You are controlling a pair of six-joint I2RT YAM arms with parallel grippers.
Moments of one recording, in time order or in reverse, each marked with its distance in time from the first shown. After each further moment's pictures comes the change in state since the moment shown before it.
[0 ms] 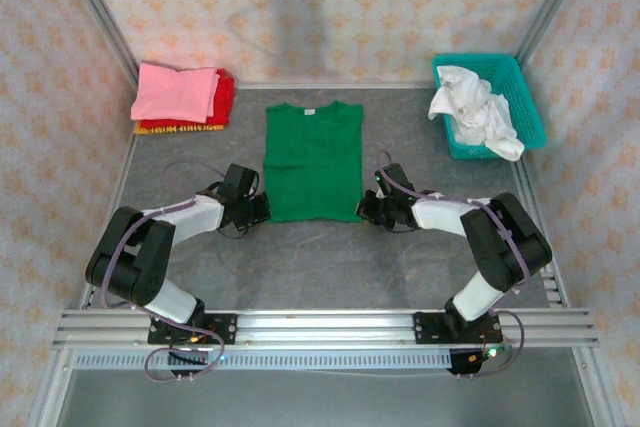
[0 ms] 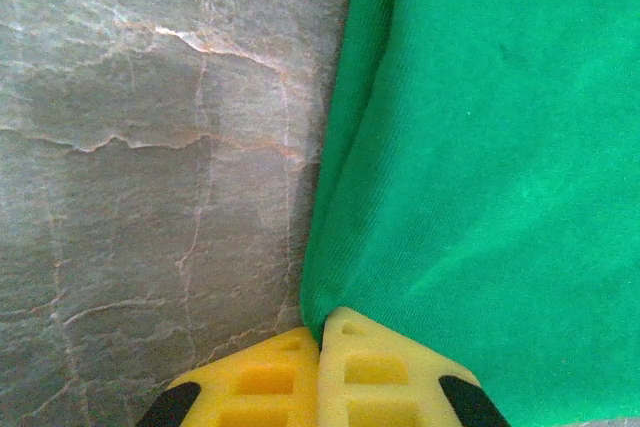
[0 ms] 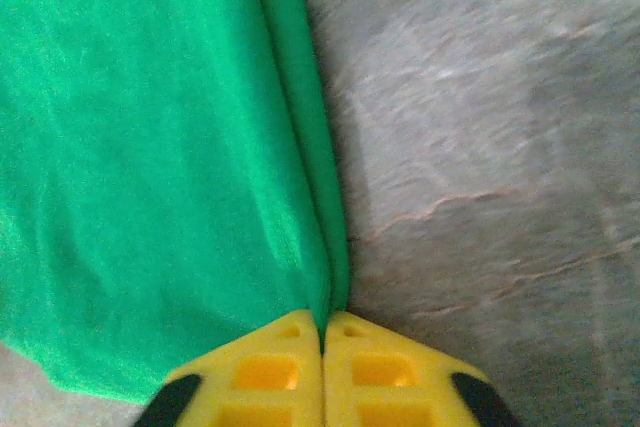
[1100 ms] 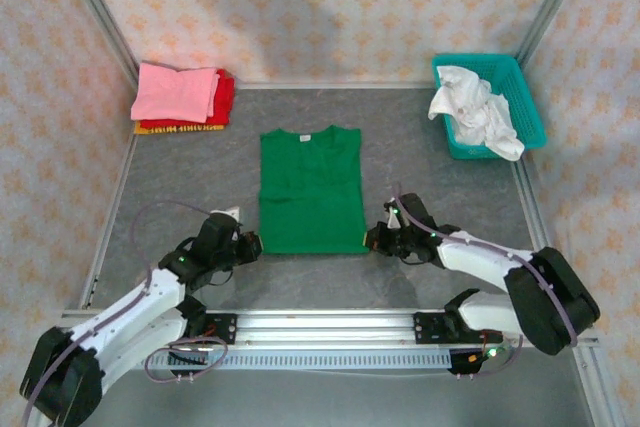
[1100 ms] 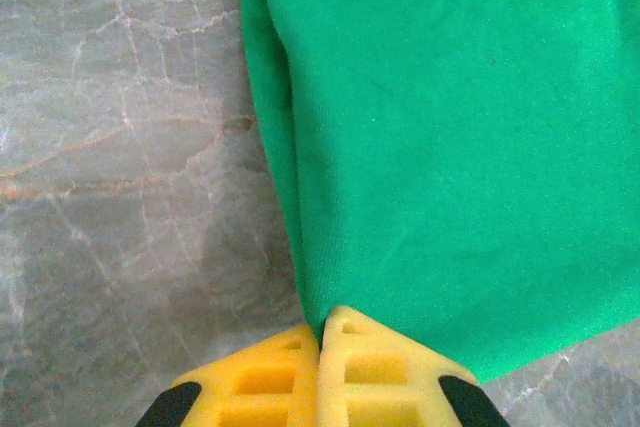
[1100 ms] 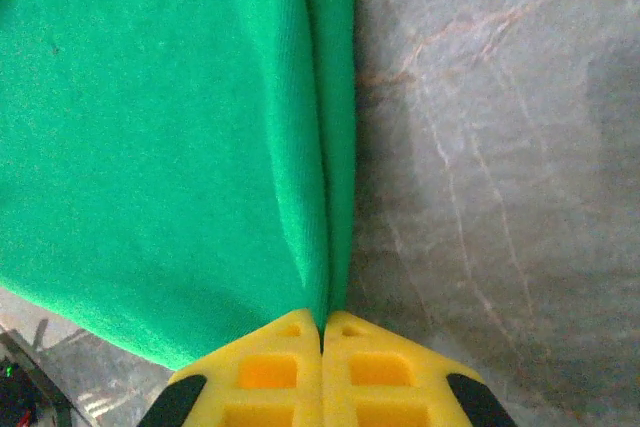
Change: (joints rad) left arm -0.174 -0.791 -0.413 -0.111 -0.074 -0.052; right arm 0.051 -0.397 -0.316 -0.027 -0.111 -0.047
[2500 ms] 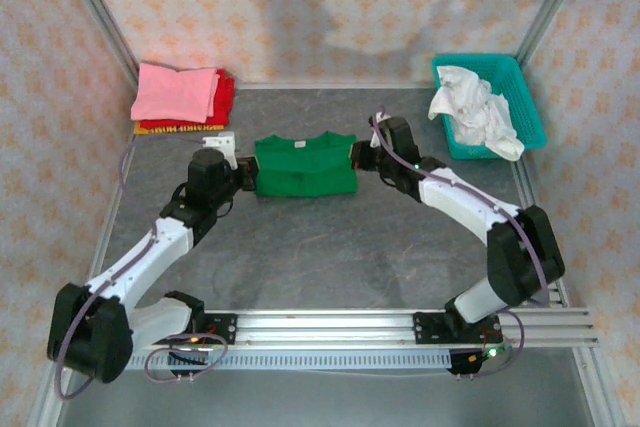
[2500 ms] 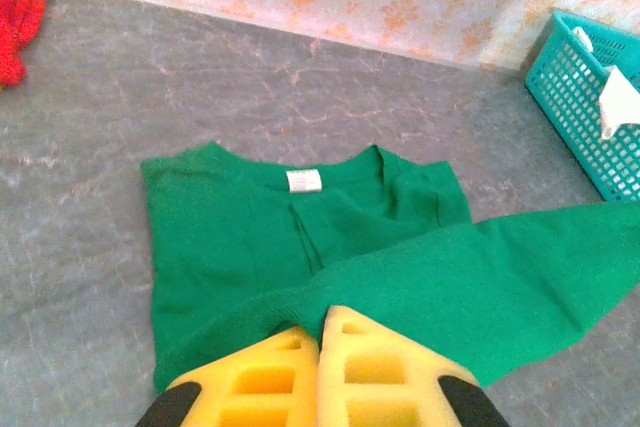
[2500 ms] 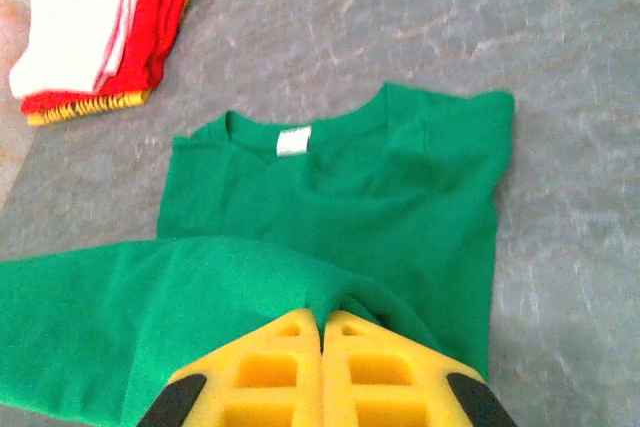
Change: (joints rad) left arm 0.219 0.402 0.429 0.353 -0.028 0.365; right arm -0.071 0.325 0.663 -0.013 0.258 -0.282
